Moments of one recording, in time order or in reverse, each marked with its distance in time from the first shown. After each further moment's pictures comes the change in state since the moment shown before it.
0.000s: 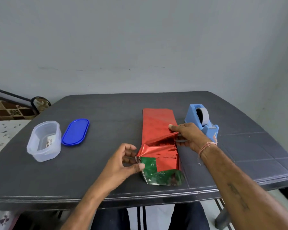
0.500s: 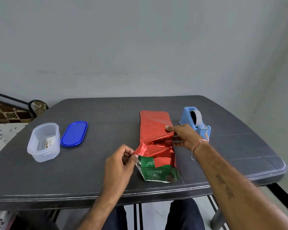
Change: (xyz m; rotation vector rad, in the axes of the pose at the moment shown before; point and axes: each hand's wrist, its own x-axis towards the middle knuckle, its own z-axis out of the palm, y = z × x) left_hand -0.016 0.013 0.030 0.208 0.424 0.256; right_hand -0.006 -0.004 0.001 0.011 0.035 0.048
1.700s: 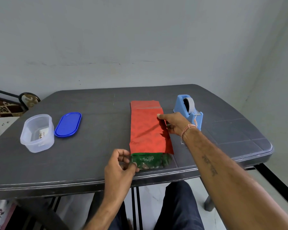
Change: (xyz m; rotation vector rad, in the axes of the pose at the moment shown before) left_hand -0.056 0.009 0.010 -0.259 -0.009 -0.318; right_hand 0.005 0.006 0.007 0.025 0.020 0.002
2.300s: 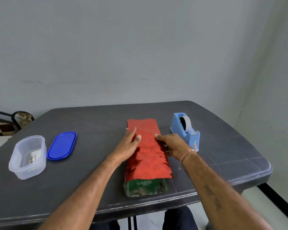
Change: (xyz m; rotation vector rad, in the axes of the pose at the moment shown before) left_hand 0.159 0.041 0.040 0.421 -0.509 0.076; right_hand 0.003 0.004 -0.002 0.031 -0.003 0.013
